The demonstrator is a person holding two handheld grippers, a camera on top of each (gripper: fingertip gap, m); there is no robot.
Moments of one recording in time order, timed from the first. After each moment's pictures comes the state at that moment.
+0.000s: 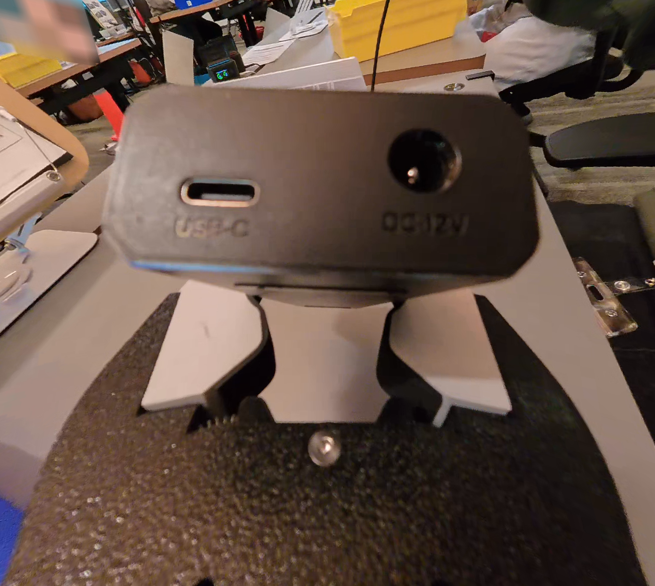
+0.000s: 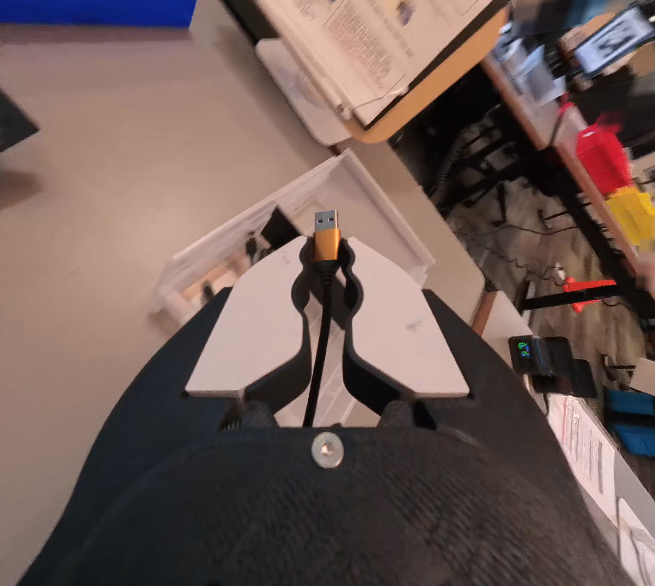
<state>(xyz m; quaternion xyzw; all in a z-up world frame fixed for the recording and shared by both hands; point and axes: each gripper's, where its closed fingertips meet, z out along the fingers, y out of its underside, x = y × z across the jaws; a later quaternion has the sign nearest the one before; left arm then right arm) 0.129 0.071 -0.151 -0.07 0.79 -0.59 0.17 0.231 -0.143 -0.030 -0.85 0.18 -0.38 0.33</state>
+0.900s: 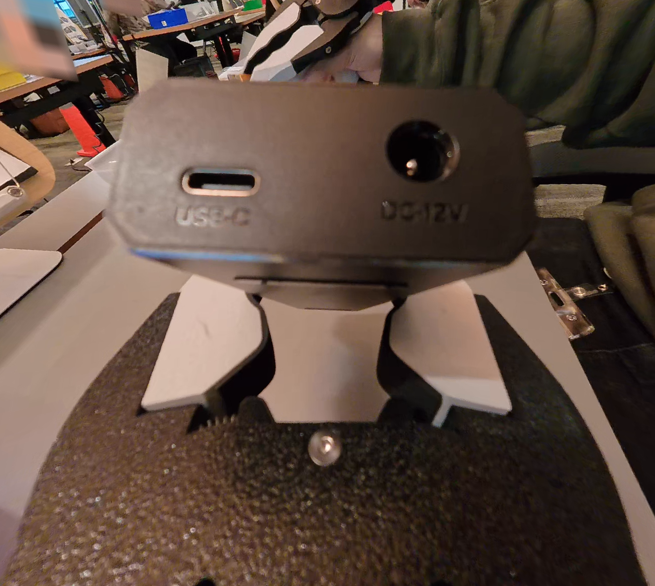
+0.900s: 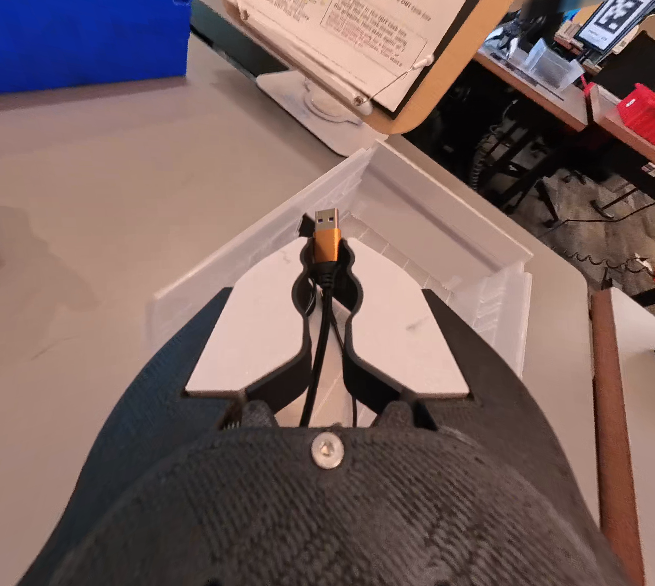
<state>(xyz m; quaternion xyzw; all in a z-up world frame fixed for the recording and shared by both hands) 0.118 0.067 -0.145 -0.05 0.78 -0.61 0.14 0.263 -0.123 -0.120 -0.79 0.24 -0.35 0.44</state>
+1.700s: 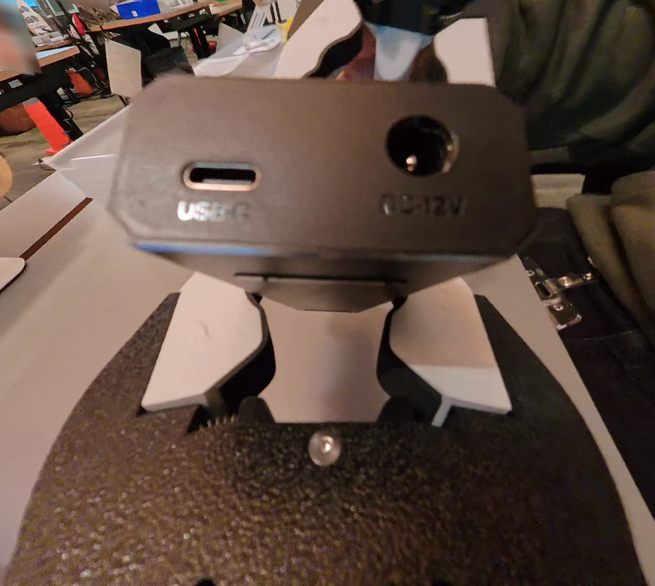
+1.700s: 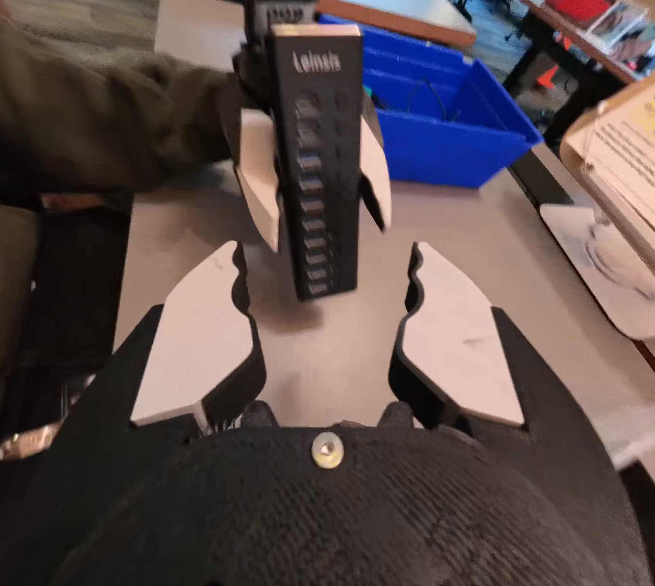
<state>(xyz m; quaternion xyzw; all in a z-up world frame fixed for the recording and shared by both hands) 0.112 0.057 -0.155 -0.04 0.79 -0.61 0.12 0.097 0.047 -0.126 -0.84 -0.02 -0.14 0.53</state>
